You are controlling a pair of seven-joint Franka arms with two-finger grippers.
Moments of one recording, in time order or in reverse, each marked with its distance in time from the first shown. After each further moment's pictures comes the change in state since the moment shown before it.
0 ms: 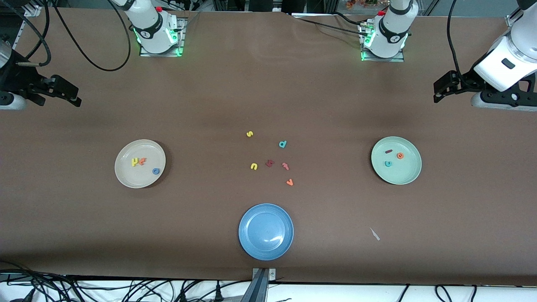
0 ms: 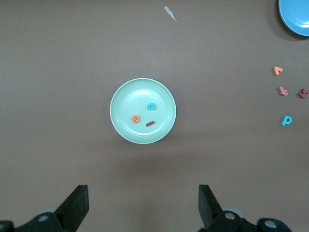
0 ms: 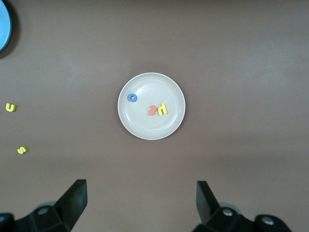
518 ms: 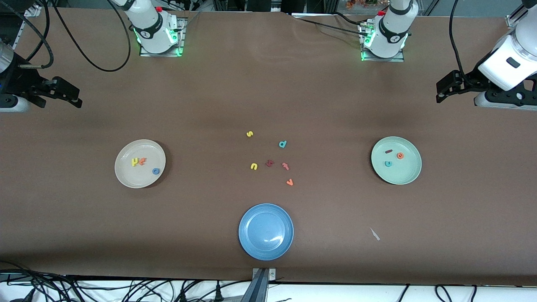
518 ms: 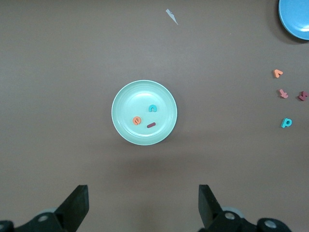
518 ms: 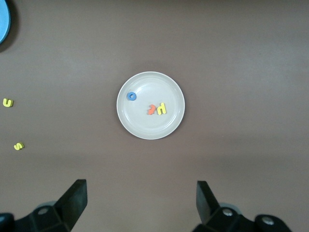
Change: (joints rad) left arm 0.016 0.002 -0.011 0.012 0.000 -0.002 0.000; right arm -0.001 0.003 0.000 0.000 -0.001 0.000 -0.021
